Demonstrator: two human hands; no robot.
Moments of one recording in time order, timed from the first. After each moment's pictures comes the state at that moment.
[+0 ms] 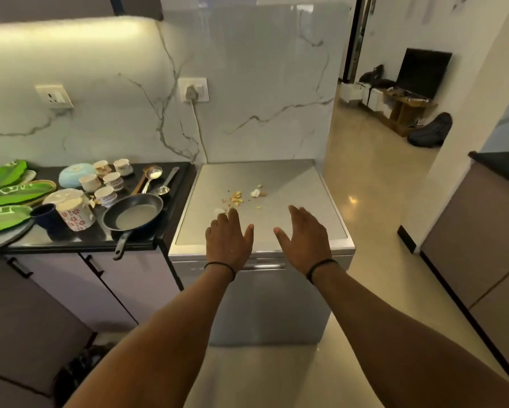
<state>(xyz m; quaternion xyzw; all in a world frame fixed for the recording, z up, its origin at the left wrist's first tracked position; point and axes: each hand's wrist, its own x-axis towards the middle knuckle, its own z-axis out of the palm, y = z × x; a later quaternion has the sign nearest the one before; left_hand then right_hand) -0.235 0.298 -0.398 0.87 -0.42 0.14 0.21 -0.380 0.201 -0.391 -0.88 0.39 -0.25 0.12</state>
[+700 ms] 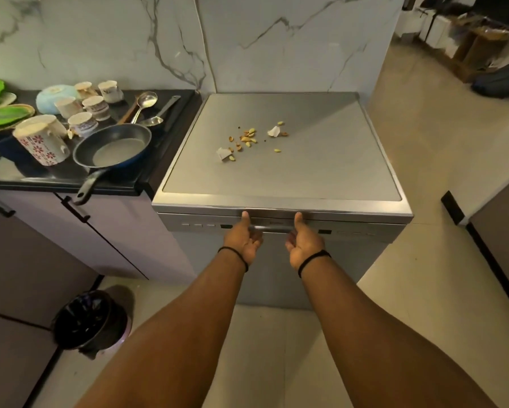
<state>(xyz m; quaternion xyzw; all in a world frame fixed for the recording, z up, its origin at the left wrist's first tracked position) -0.207 0.231 -0.589 0.52 0.12 -0.45 0.71 -0.300 0.157 -0.587 -0.23 0.52 -0.27 0.77</state>
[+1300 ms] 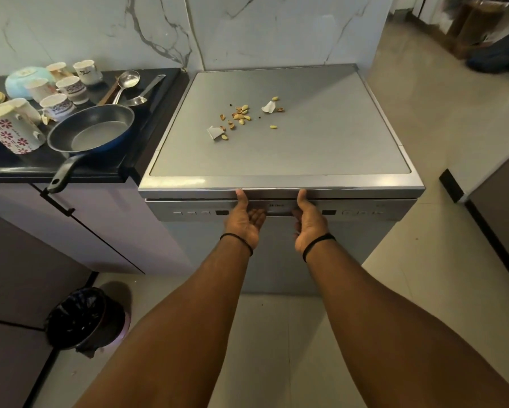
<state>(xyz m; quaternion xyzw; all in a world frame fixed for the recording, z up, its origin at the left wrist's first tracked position) -0.196 0.219 -0.624 0.47 0.13 -0.41 0.77 -0.288 0.146 -0.624 -0.30 0.53 -0.25 0.75</state>
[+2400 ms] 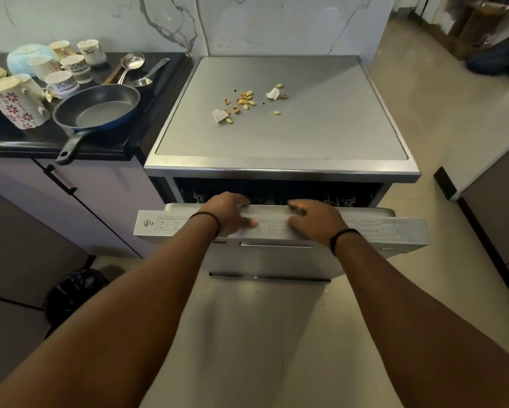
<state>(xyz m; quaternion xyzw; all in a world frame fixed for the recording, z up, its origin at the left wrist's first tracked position) -0.176 0.285 -0.593 0.86 -0.40 -0.27 0.15 -0.350 0.156 -0.603 -0.90 0.35 0.00 0.27</state>
